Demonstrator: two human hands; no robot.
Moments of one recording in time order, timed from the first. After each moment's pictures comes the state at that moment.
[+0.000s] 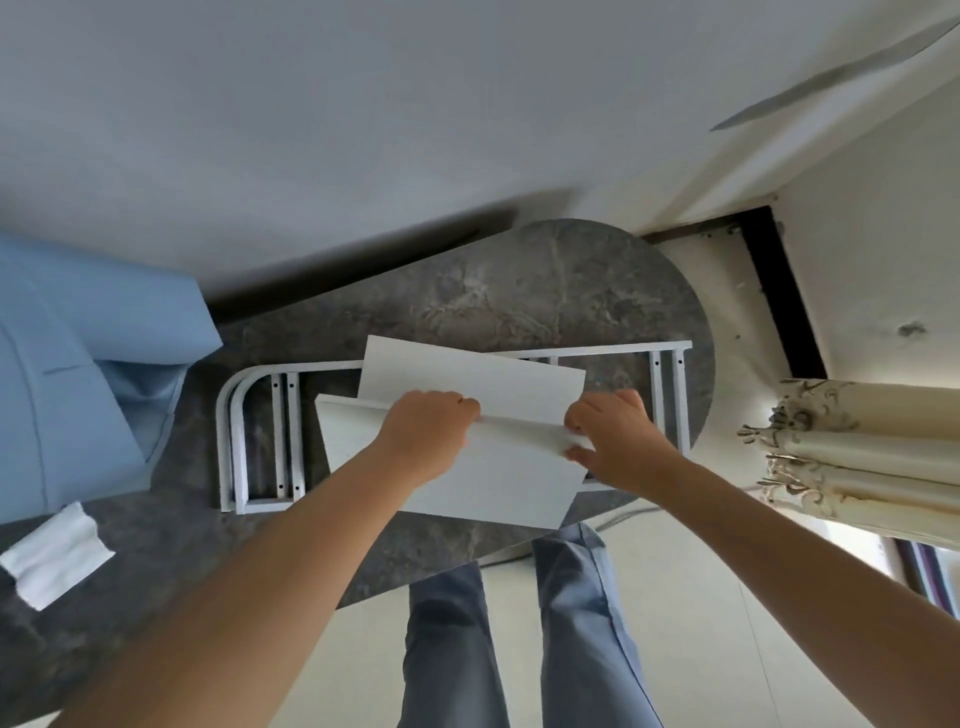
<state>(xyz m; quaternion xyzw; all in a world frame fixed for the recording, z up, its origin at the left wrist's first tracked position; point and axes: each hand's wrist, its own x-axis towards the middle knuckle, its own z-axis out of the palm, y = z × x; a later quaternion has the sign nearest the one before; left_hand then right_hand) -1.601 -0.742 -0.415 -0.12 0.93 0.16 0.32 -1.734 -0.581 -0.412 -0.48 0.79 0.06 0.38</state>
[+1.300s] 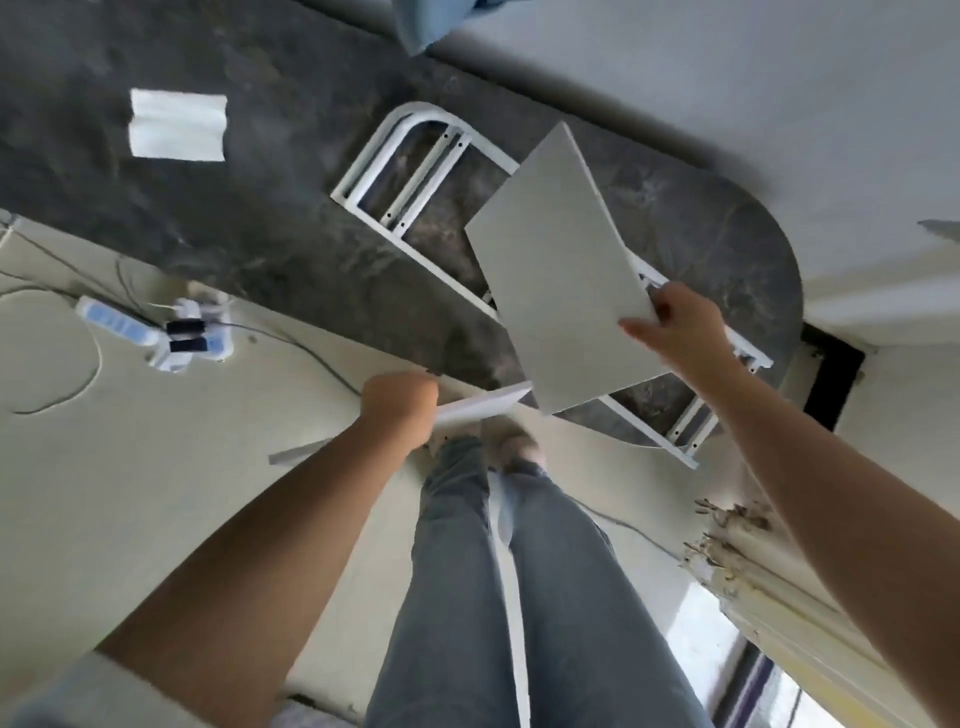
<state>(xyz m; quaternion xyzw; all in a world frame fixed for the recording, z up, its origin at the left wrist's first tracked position) -1.431 -0.582 -0.394 -0.49 0.73 0.22 0.42 -1.694 -0.591 -0.390 -0.48 0.80 -0.06 0.36</state>
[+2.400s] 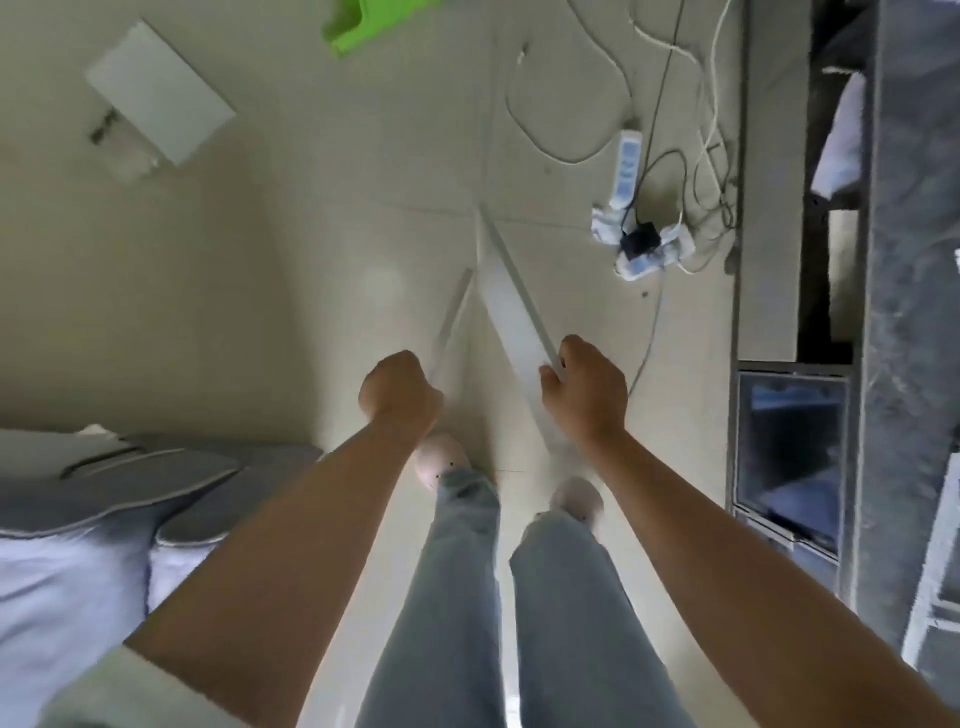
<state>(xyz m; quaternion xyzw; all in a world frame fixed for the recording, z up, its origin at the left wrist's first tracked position) -0.947 -0.199 -0.429 -0.91 0.02 0.41 -0.04 -1.035 -0.341 -0.419 -0.91 0.32 0.17 0.22</state>
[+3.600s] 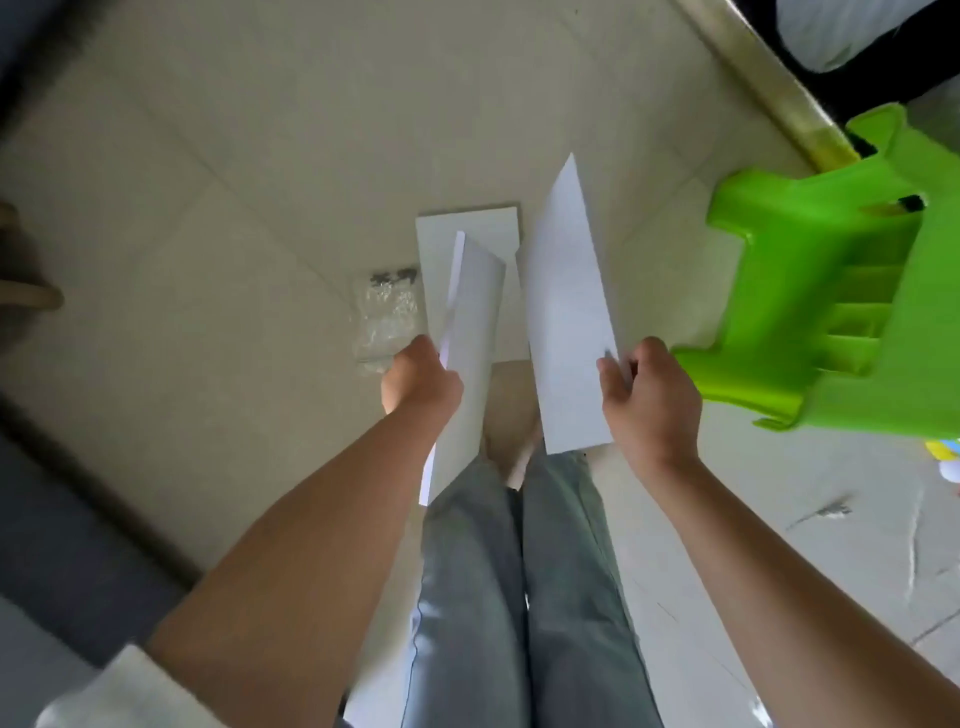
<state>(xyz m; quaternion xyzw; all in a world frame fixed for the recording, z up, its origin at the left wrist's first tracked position) -0.255 0.055 -0.638 -0.83 -0.35 0.36 -0.23 -0.243 -0.133 -0.606 -0.96 0.08 0.18 0.21</state>
